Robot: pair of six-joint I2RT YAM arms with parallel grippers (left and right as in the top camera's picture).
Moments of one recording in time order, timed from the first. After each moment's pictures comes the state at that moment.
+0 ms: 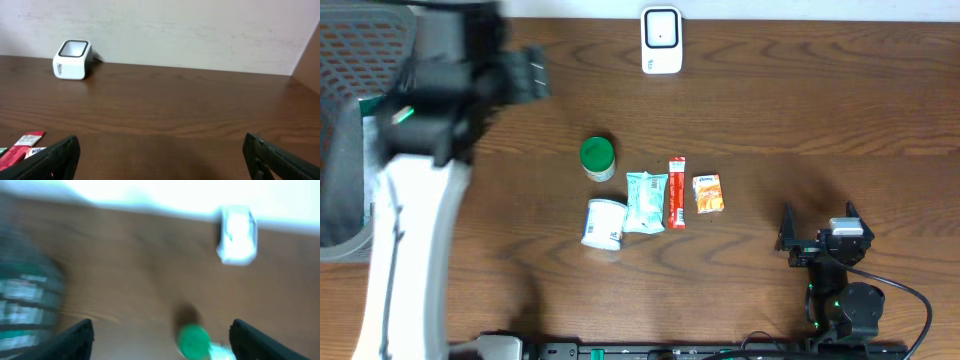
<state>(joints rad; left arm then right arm) -0.08 1.46 1.76 -0.99 -0.08 -0.20 -0.03 0.01 0.01 -0.07 -0.02 -0.06</state>
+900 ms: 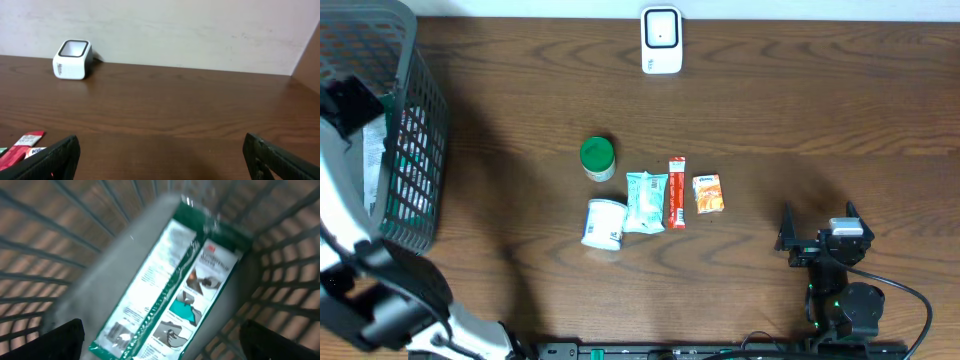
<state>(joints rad) 0.57 1.82 1.76 -0.95 -0.11 -0.14 -0.03 0.01 0.01 -0.07 -0.02 -0.06</state>
